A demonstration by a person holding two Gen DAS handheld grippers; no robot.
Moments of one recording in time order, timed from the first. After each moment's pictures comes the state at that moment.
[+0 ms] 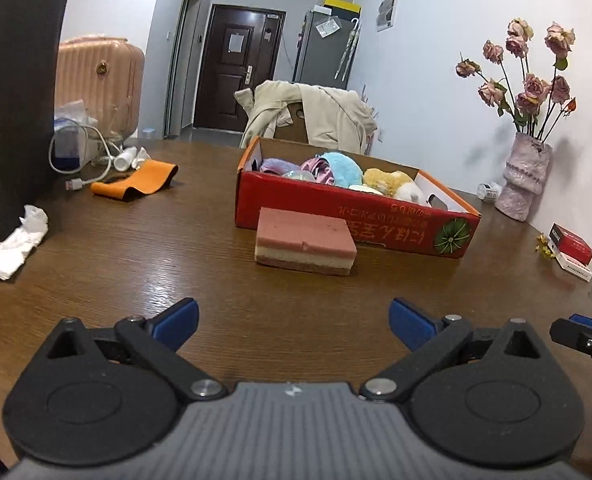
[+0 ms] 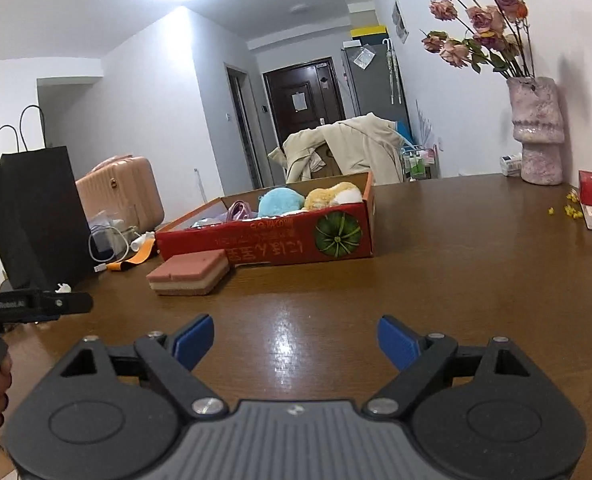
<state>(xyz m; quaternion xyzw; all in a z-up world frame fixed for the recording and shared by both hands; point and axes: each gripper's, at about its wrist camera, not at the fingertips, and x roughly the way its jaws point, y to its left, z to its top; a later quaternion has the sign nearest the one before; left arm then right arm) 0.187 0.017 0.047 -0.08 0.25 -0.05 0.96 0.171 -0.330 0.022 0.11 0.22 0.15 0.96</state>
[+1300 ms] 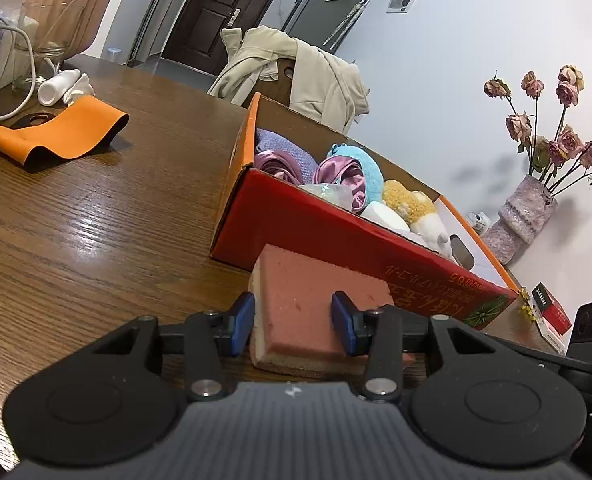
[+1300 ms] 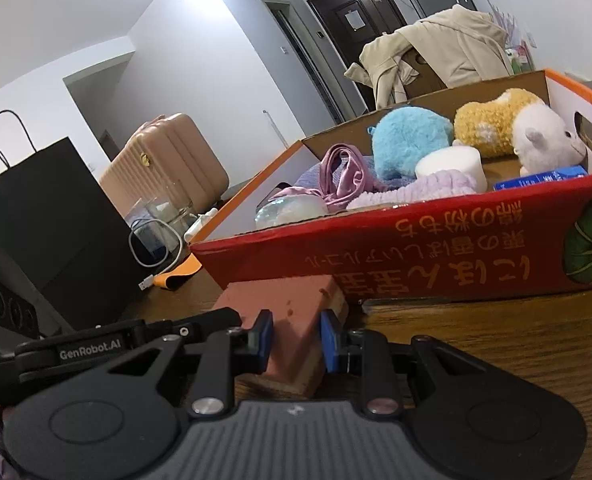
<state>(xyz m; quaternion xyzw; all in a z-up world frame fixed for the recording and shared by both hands) 0.356 0.073 0.009 -0.20 0.31 -0.13 0.92 0.388 -0.199 -0.004 0.21 0.32 0.29 0.88</state>
